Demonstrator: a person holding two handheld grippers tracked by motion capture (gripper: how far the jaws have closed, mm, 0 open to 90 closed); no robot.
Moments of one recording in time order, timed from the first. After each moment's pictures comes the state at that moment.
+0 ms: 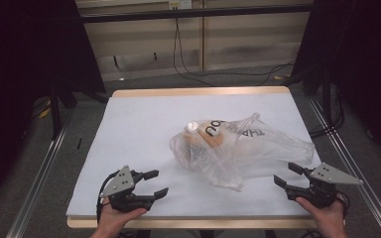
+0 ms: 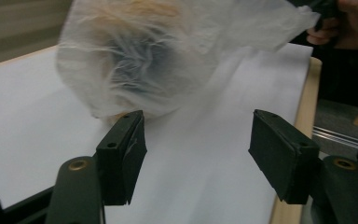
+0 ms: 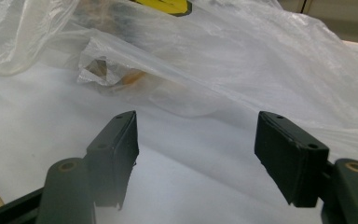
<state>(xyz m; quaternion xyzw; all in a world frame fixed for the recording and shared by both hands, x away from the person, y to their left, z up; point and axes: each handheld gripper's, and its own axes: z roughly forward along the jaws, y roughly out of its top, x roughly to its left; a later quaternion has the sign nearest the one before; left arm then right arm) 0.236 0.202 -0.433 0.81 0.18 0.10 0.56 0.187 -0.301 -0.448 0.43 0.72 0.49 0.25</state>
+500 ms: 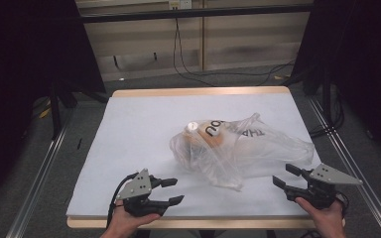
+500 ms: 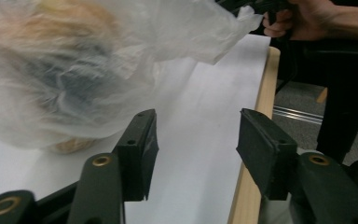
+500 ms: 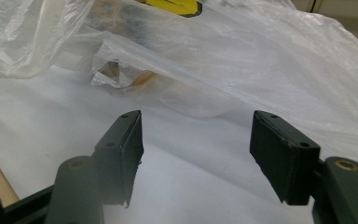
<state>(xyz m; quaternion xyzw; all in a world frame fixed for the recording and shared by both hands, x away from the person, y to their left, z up) 0.226 0.165 -0.421 0.83 0.12 0.06 0.55 0.186 -0.298 -0.448 0.43 0.72 0.50 0.24</state>
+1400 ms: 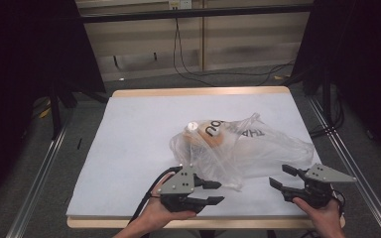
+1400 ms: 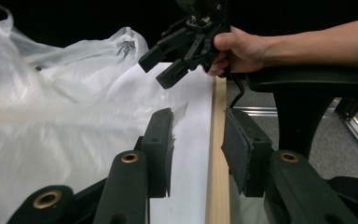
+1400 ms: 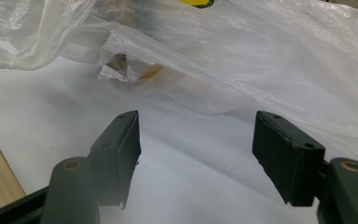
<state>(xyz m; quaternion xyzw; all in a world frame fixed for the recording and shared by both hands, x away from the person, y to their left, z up) 0.224 0.072 -0.381 0.83 0.00 0.02 0.55 0.191 -0.294 -0.450 0.42 0.73 0.49 0.22</state>
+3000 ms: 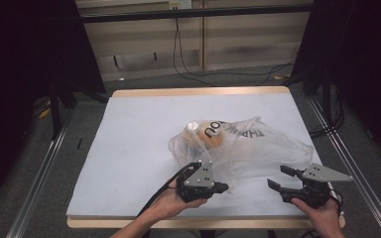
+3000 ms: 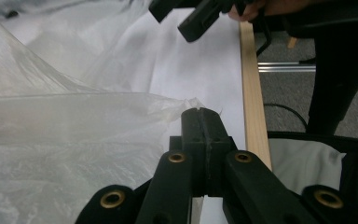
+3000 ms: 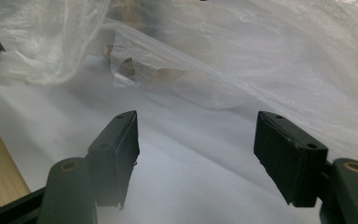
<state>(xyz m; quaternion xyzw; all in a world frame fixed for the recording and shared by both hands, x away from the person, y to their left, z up) 0.248 0.045 -0.409 0.88 0.00 0.04 0.47 0.193 -0.291 -0.452 0.41 0.74 0.48 0.21</state>
